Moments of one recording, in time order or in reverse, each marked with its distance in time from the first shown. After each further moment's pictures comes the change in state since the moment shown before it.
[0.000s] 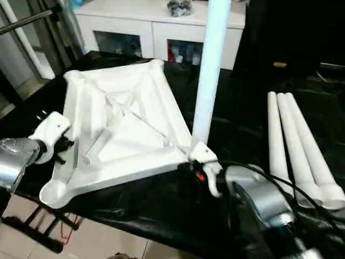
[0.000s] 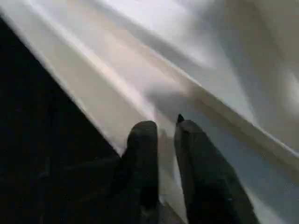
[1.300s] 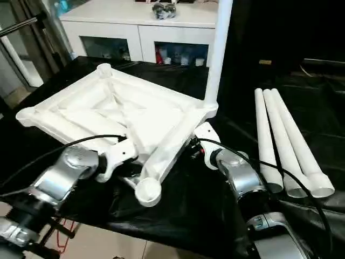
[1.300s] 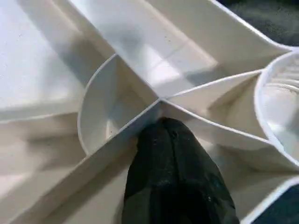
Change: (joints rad) left arm 0.031 -0.221 -0.264 -0.193 -0.059 -0.117 -0.395; right arm -0.229 0.193 -0.085 0.552 -0.199 -0.285 -0.379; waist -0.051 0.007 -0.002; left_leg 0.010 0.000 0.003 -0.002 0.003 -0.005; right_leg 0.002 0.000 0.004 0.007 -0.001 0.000
